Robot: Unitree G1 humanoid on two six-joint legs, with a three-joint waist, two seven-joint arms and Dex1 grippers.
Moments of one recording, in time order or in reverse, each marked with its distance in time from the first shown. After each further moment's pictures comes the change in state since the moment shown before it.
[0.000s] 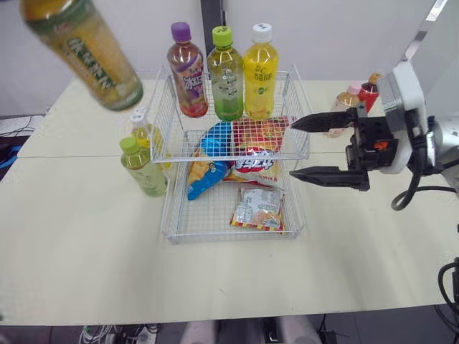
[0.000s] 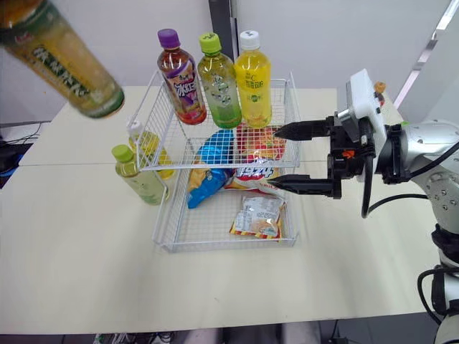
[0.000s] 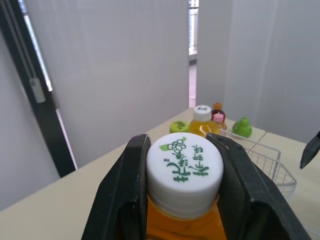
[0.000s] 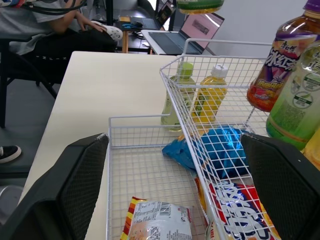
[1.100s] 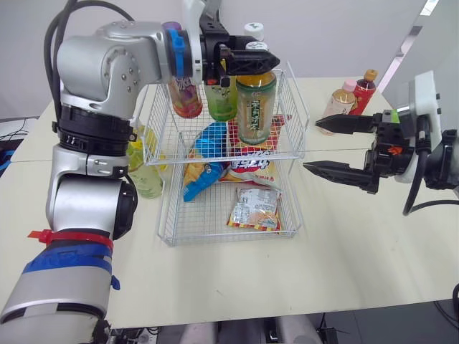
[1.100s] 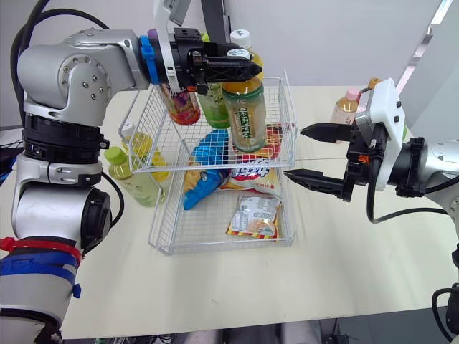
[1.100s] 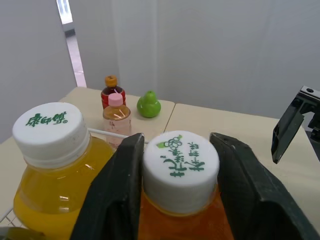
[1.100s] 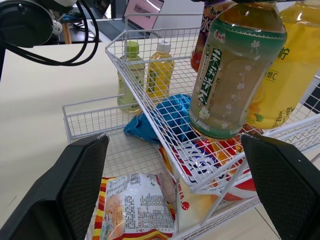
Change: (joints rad) left arm -0.074 -0.710 -0.268 0.223 0.509 -0.257 -0.203; right arm 0.162 -0.062 -0.138 -0.107 0.059 0.067 -0.189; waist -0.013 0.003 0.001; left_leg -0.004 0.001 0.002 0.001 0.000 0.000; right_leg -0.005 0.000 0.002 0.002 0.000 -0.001
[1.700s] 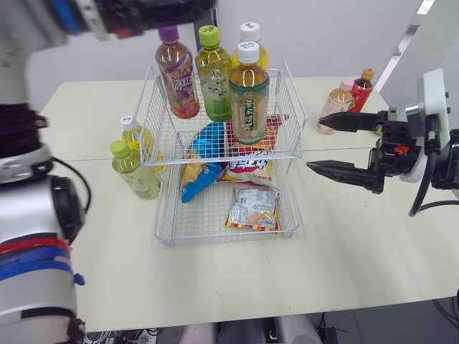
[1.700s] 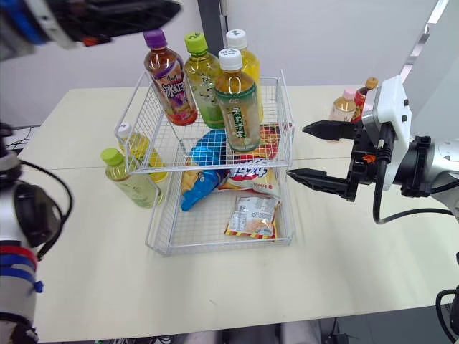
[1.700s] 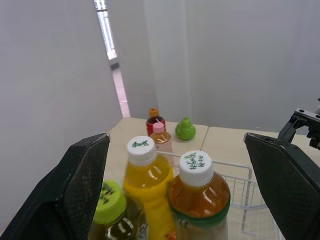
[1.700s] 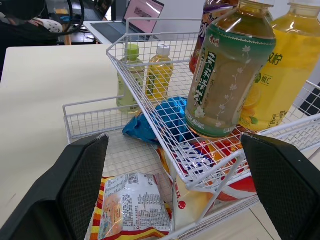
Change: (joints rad) left arm 0.046 0.355 0.235 -0.169 -0.039 0.117 -0.027; right arm -0.026 -0.012 0.019 0.015 0.006 -0.034 0.031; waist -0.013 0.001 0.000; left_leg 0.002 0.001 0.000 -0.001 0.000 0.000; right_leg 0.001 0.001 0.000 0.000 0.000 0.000
